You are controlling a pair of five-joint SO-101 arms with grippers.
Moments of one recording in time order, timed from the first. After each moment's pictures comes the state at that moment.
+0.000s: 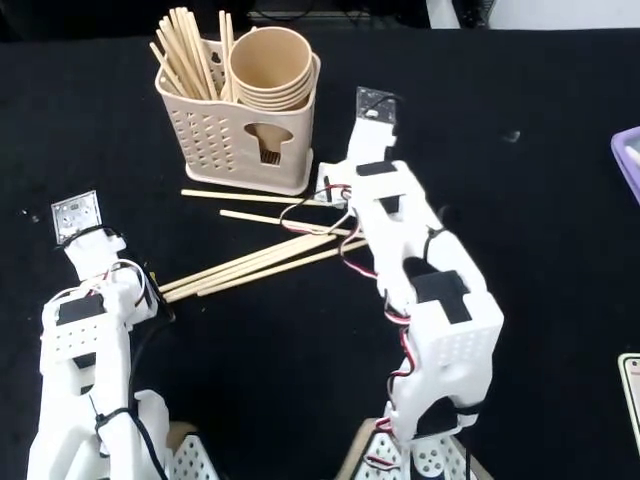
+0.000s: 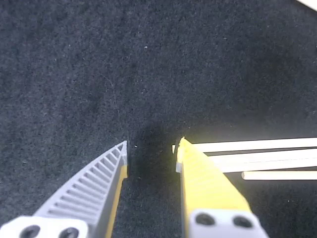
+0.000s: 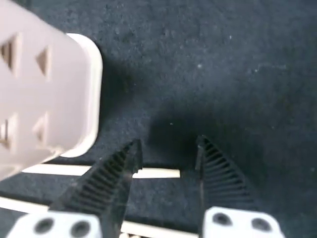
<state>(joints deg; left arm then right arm) -21.8 -45.6 72.0 41.2 1.6 -11.6 23.2 12.8 37.8 -19.0</state>
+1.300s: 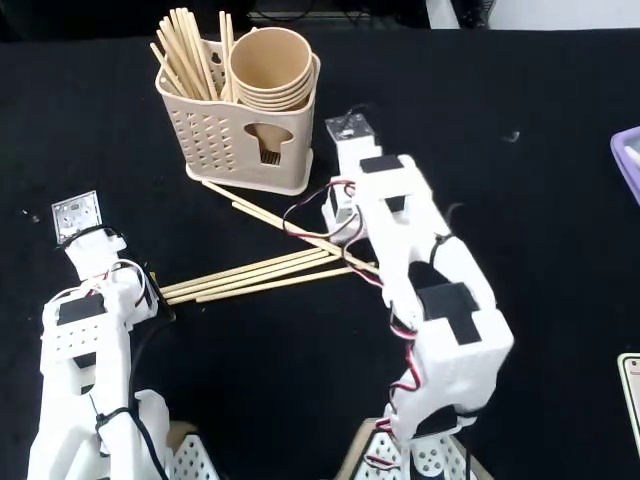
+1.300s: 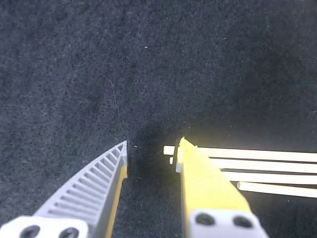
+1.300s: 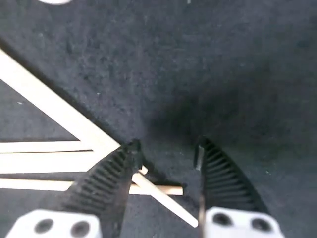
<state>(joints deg) -21.8 -45.6 72.0 41.2 1.6 -11.8 16.0 13.7 62.0 2.6</state>
